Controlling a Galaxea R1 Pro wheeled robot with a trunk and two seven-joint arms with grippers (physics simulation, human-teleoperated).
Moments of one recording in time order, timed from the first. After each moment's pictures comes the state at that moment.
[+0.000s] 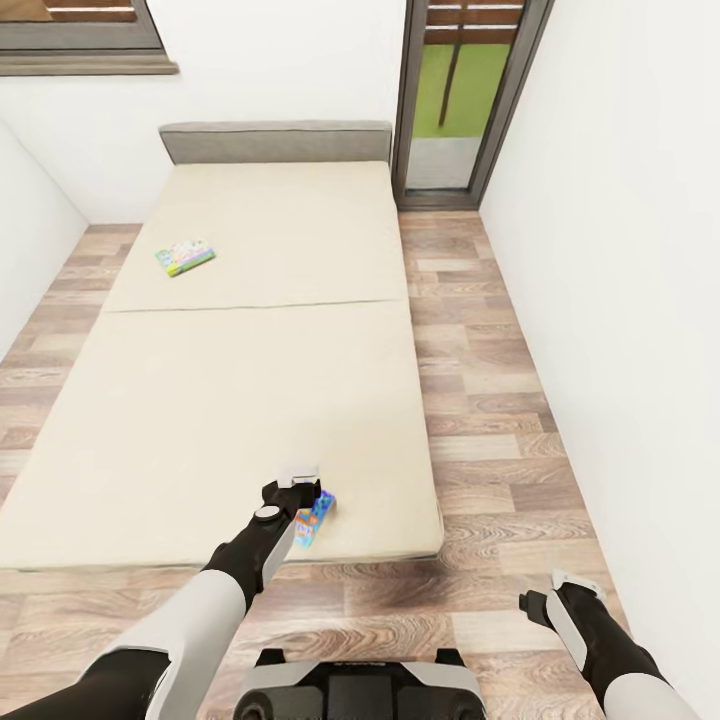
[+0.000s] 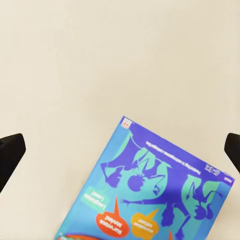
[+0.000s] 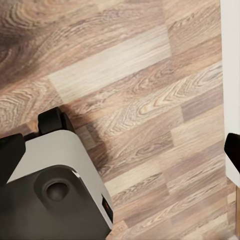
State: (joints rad) left arm -0.82 -0.17 0.00 -0.41 -0.03 0.03 0.15; right arm -0.54 -0.13 -0.17 -0.60 -0.19 0.55 -0.25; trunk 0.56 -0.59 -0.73
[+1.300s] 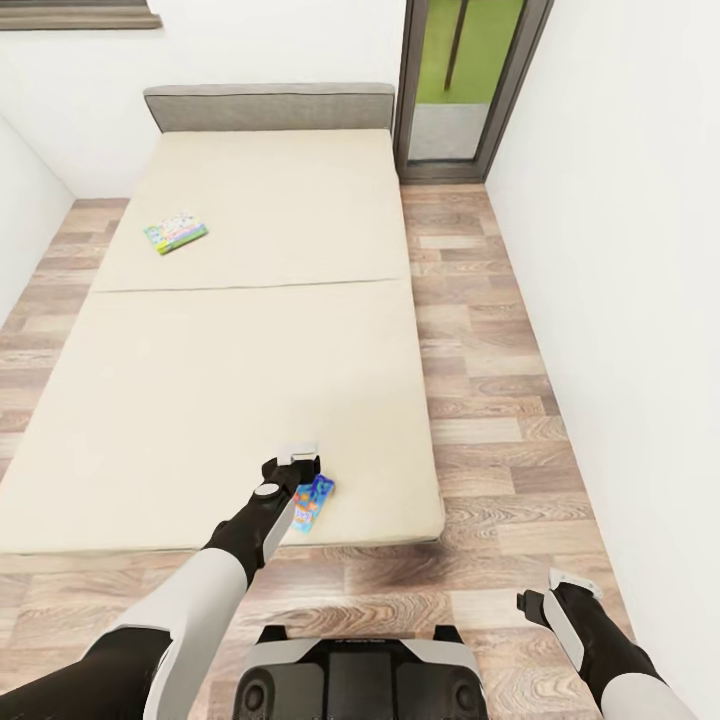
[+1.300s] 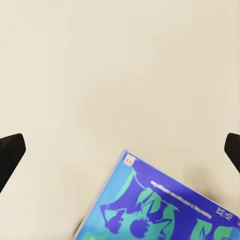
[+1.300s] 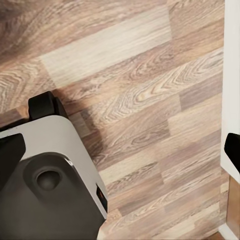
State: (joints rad) left arm -0.88 -0.17 0.00 -0.44 -0.02 0.03 0.15; right arm -0.54 -0.12 -0.16 -0.60 -0.19 0.54 -0.25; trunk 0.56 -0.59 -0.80
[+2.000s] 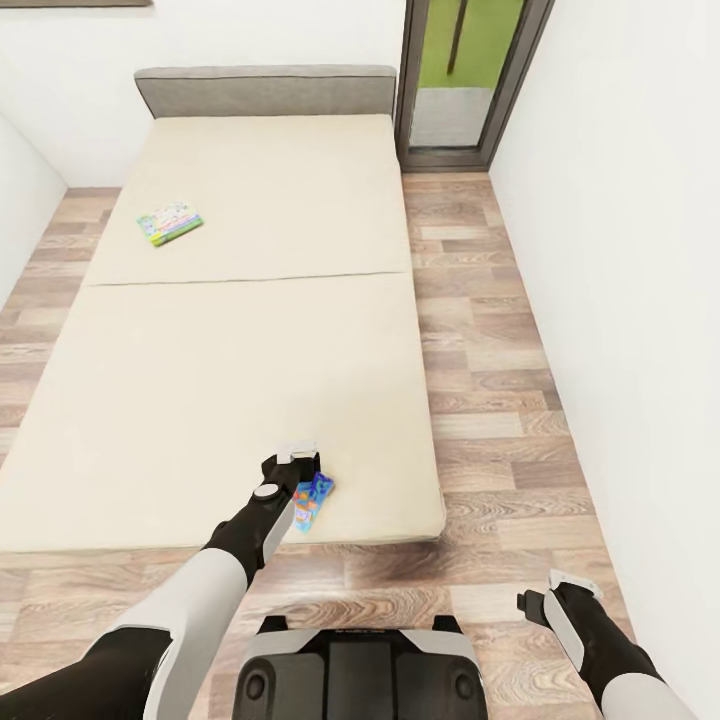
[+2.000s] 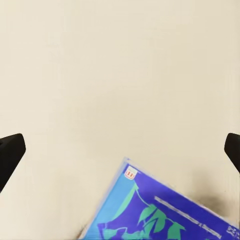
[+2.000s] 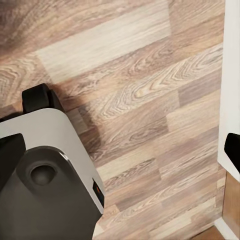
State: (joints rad) left arm -0.88 -0.17 0.00 -0.44 -0.02 -0.01 0.15; right arm -0.54 -0.12 -0.16 -0.60 -0.19 0.54 -0.25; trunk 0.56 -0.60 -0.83
